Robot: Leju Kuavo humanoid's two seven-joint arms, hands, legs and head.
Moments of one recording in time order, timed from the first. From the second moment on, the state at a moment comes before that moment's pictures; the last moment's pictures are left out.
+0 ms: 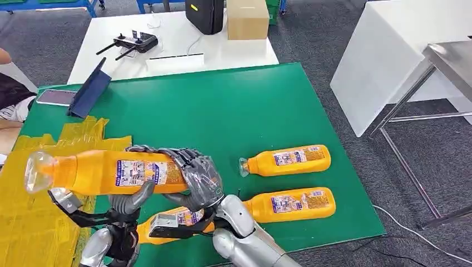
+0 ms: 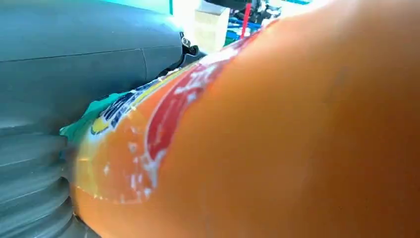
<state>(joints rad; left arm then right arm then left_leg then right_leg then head) -0.02 -0.05 -0.24 -1.61 0.25 -0.07 -0.43 -0.38 0.30 0.84 -0.96 0.76 -0.59 -0.33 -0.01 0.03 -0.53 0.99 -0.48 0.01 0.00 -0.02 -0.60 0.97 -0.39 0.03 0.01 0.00</state>
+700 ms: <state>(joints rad) -0.04 -0.04 -0.12 -1.72 -0.25 0.46 -0.50 -0.20 0.19 0.73 -1.28 0.36 -0.31 -0.40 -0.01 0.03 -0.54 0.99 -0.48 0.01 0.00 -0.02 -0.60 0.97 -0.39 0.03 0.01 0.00</state>
